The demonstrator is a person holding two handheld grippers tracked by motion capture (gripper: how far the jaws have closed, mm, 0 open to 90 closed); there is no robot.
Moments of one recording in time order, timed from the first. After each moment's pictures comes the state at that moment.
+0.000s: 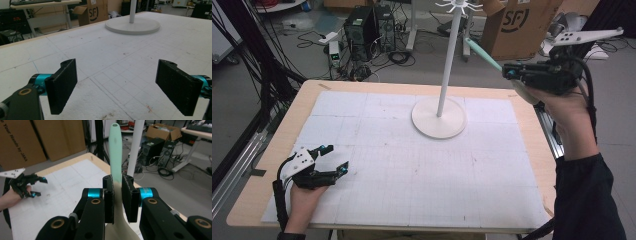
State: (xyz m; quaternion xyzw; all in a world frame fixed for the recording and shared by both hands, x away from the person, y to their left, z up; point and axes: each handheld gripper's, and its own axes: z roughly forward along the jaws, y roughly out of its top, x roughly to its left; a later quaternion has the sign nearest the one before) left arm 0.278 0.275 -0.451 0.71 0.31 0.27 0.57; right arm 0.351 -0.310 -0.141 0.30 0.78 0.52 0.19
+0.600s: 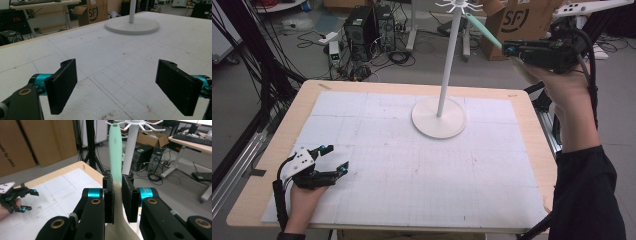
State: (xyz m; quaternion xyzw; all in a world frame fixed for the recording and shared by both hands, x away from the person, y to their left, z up) left arm 0.278 0.275 -0.451 0.71 0.31 0.27 0.57; right arm 0.358 -0.291 -0.106 0.31 0.77 0.51 0.22
